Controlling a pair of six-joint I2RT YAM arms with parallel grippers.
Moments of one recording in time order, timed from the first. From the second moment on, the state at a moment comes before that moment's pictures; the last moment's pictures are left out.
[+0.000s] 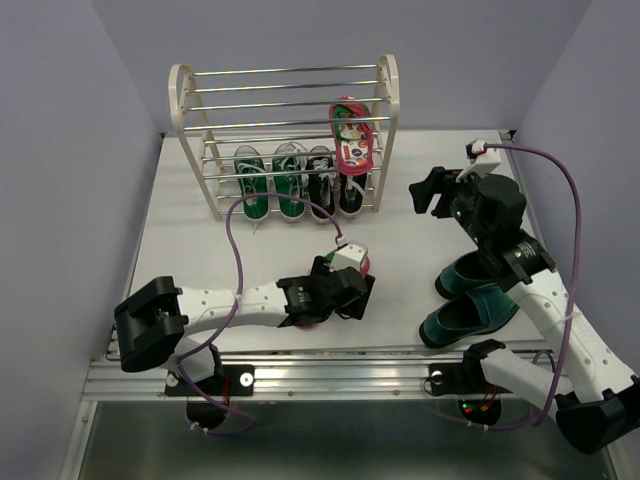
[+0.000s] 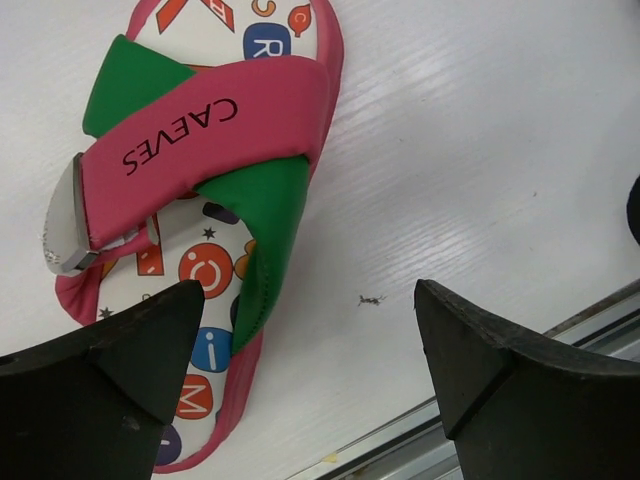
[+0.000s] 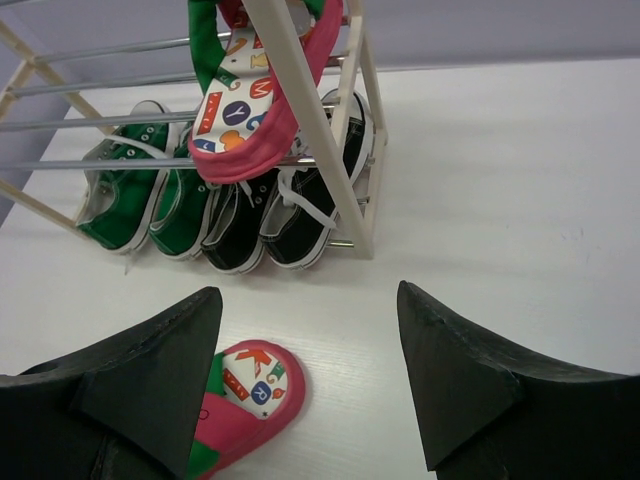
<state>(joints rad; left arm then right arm) -1.23 1.44 0.87 -0.28 -0.48 -0.61 0.39 0.95 1.03 -0.25 0.11 0.29</state>
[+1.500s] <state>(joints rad) -1.25 1.17 1.07 -0.36 -1.03 -0.20 0.39 0.94 1.03 -0.26 0.16 0.26</state>
